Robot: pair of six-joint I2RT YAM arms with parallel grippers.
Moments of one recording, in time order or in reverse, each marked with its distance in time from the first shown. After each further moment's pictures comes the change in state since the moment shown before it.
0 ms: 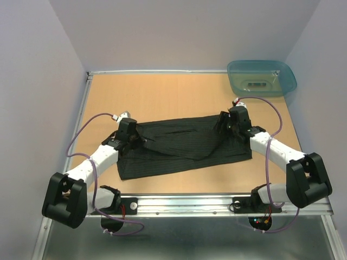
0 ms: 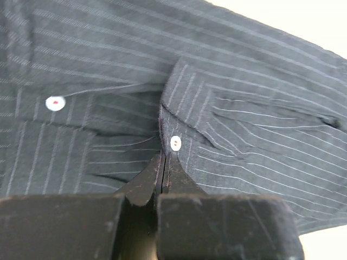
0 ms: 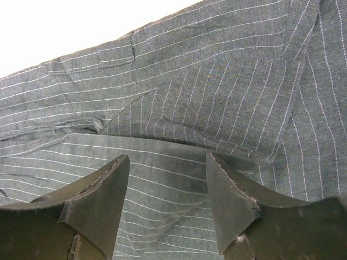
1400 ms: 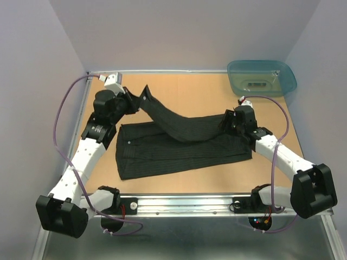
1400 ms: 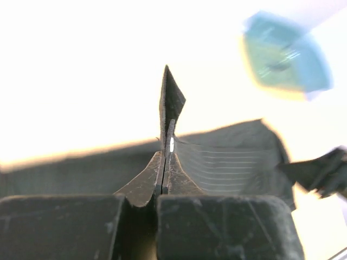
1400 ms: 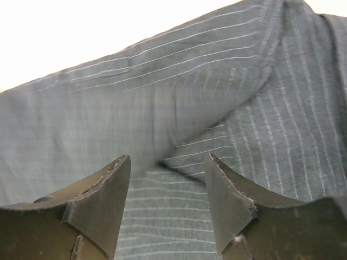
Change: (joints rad) left arm 0.119 -0.114 0.344 0.076 0.251 0.272; right arm -0.025 -0.099 0.000 -0.058 0.032 -0.019
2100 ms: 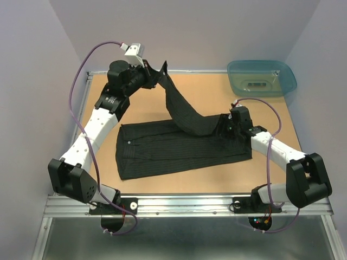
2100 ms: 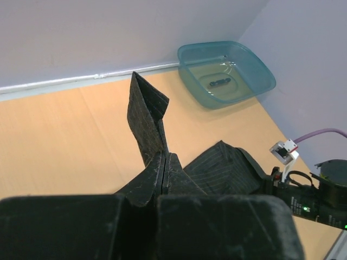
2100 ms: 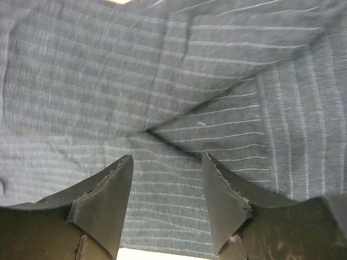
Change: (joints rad) left arm -0.098 0.367 0.454 0.087 0.153 0.130; right arm 0.000 0.097 0.001 -0.003 -0.171 0.009
